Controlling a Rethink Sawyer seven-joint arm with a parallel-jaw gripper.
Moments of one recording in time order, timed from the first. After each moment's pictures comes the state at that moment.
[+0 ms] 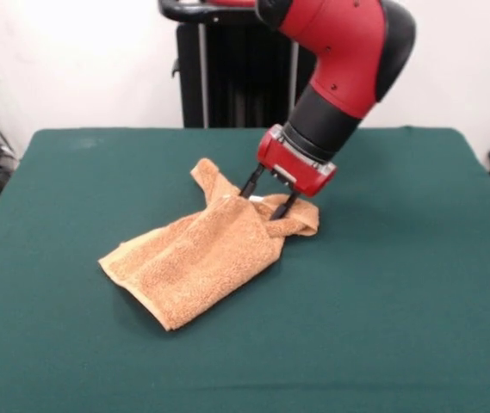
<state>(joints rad) 0.39 -0.17 -0.58 1.64 0.17 0.15 2.32</state>
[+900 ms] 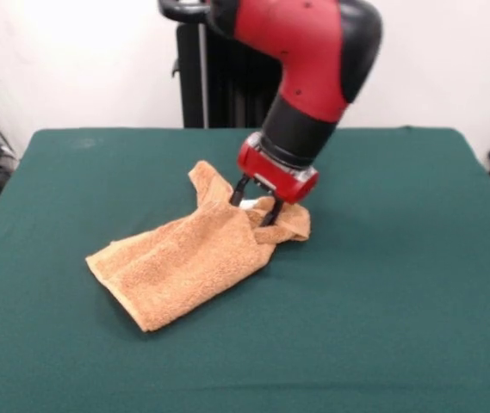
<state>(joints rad) 0.17 -0.28 -0.41 1.64 0.09 0.20 2.32</state>
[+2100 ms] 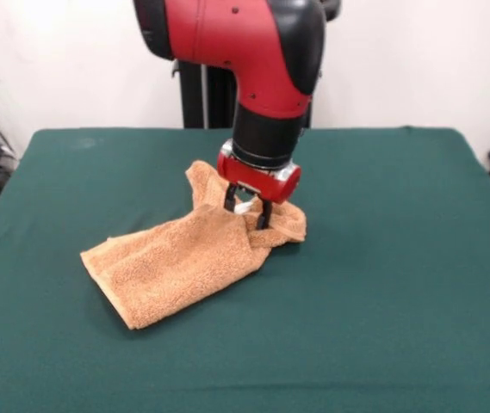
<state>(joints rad) -0.12 -0.41 -0.12 1.66 -0.22 0.26 2.32</state>
